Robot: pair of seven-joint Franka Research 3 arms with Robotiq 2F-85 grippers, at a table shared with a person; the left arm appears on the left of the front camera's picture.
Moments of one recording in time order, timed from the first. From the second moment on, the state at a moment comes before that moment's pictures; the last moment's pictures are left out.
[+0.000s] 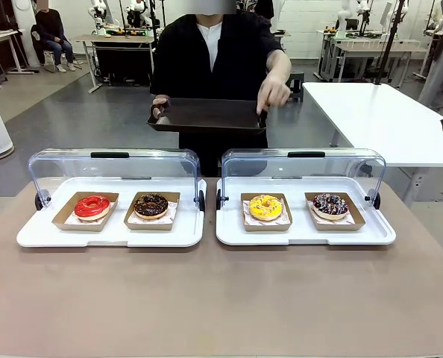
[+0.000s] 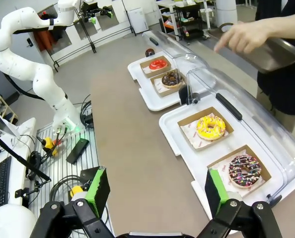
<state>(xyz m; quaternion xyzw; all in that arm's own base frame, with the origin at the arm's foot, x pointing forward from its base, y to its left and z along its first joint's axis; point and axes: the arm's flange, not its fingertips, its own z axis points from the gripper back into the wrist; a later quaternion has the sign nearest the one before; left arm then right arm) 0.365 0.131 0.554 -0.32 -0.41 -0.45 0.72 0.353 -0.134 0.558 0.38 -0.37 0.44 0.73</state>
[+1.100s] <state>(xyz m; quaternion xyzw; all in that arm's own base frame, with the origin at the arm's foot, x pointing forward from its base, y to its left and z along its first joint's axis) 0.365 0.131 0.554 -0.32 -0.41 -0.45 0.72 0.353 -0.133 0.558 0.38 -0.37 0.44 0.73</state>
